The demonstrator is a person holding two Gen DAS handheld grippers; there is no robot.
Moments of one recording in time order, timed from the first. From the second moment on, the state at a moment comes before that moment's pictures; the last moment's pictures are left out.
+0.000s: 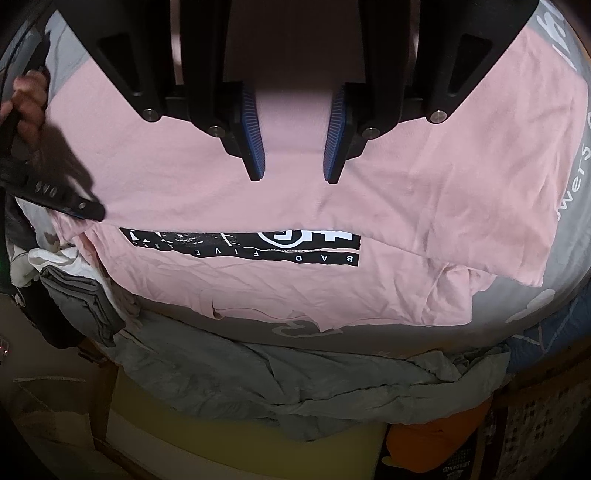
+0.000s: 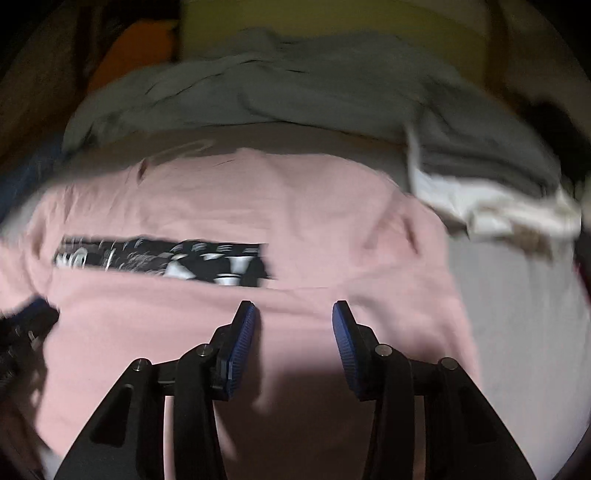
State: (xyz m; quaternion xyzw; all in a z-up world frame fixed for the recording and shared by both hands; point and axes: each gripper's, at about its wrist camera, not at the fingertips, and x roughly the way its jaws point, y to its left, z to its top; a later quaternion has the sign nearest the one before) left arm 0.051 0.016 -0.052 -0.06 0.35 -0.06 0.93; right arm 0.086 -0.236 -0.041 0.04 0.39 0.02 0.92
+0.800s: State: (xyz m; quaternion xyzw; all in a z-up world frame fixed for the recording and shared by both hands) left arm 0.051 0.144 -0.017 -0.10 0.30 0.11 0.94; right arm 0.077 -0.246 -0.041 0.01 0.36 -0.03 0.93
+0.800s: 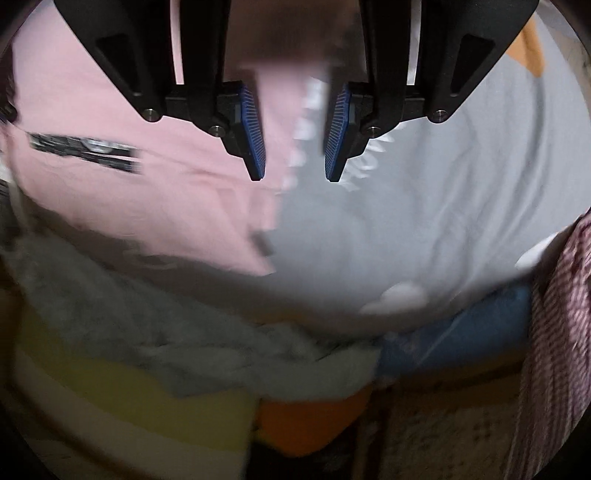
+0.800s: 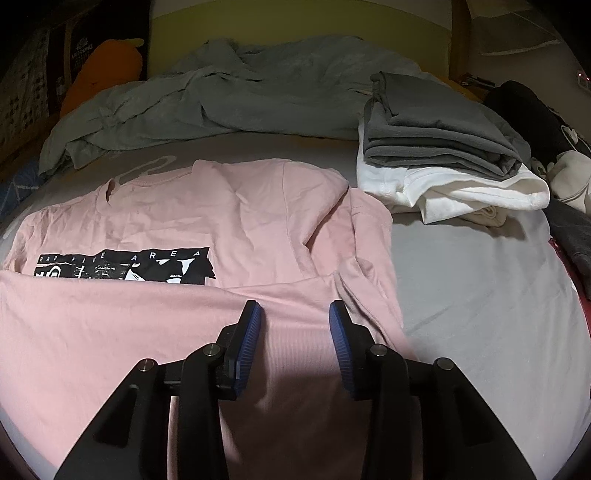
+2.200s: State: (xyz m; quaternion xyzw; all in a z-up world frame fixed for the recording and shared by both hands) left arm -0.054 0.052 -0.052 -0.04 0.31 -0.03 0.95; right arm -0.043 -0.173 -0.054 -0.04 0.32 0.08 0.94
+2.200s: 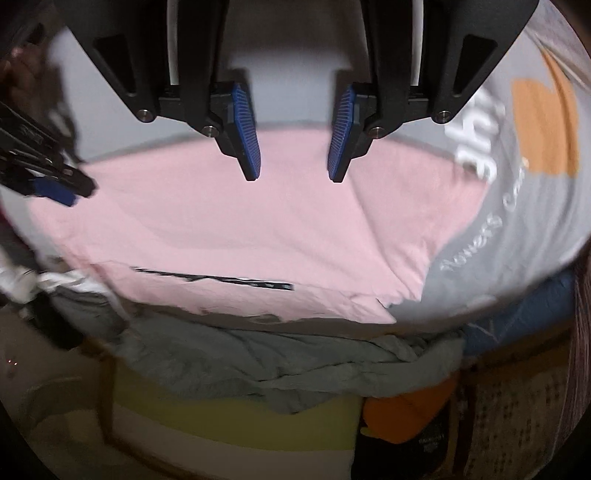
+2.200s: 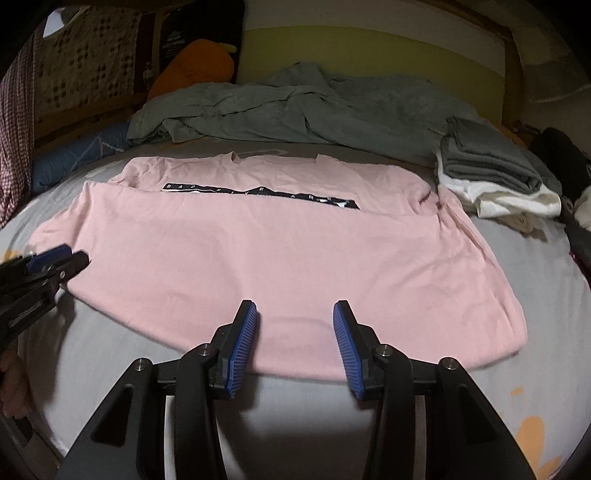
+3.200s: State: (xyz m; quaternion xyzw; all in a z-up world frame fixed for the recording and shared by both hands) left arm -0.102 0.136 -0.038 -0.25 0.31 0.08 0.92; right arm -0.120 -0.295 -0.038 0.22 0.30 -0.05 0.93
